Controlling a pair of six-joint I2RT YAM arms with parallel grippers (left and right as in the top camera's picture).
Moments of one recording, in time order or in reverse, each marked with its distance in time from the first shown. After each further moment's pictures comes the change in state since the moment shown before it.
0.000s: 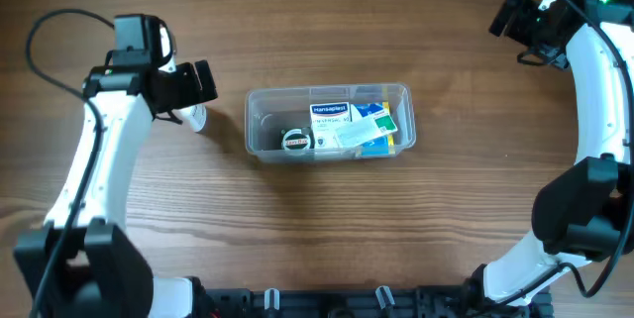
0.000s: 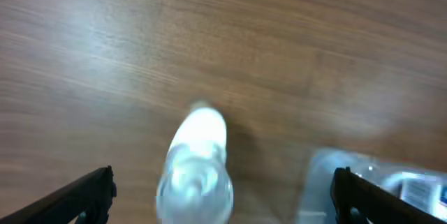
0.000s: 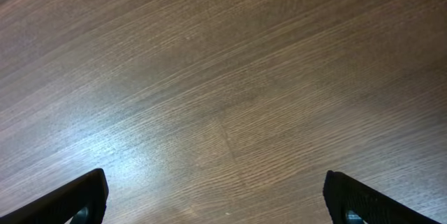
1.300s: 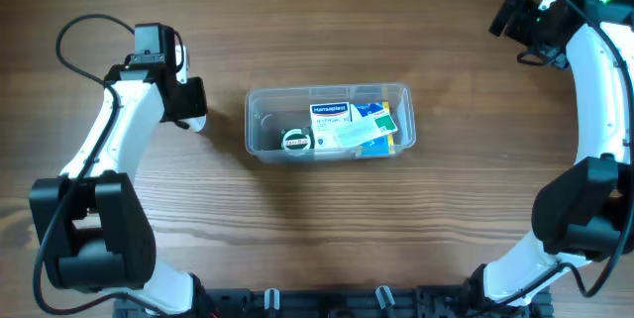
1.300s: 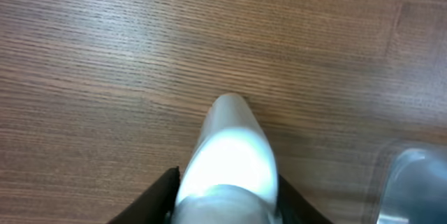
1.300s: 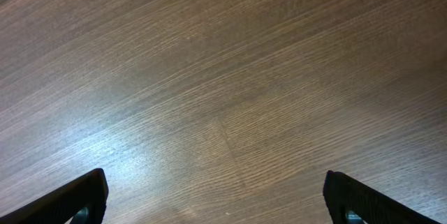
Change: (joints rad) left arm 0.000 0.143 -0.043 0.058 -0.065 0.133; right arm 0.000 0.000 0.000 0.000 0.000 0.000
